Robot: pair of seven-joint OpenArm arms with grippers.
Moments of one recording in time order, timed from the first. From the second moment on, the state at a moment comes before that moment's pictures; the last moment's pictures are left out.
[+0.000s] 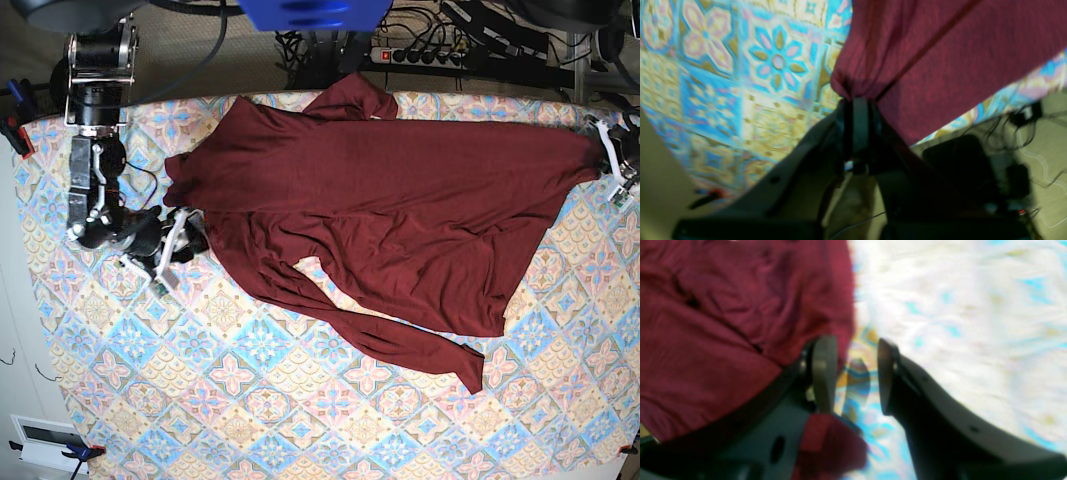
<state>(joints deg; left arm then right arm) 29.6 -50.1 -27.5 89.7 -34.7 -41.7 50.1 9.1 22.3 2.4 78.1 32.9 40.9 -57.3</state>
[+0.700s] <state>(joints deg) 29.5 -50.1 -27.5 89.7 -35.0 -41.9 50.0 9.2 21.0 -5.3 70.5 23.1 41.6 -45.9</state>
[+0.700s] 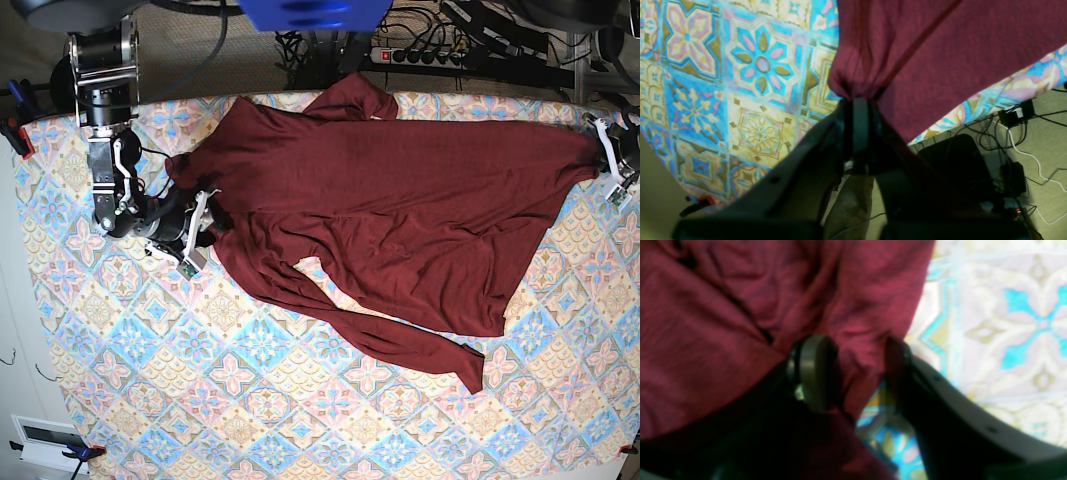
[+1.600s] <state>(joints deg) 29.5 -46.3 -27.8 89.8 -34.9 -41.8 50.0 40.4 17.9 -5.5 31.0 9.5 41.1 -24.5</state>
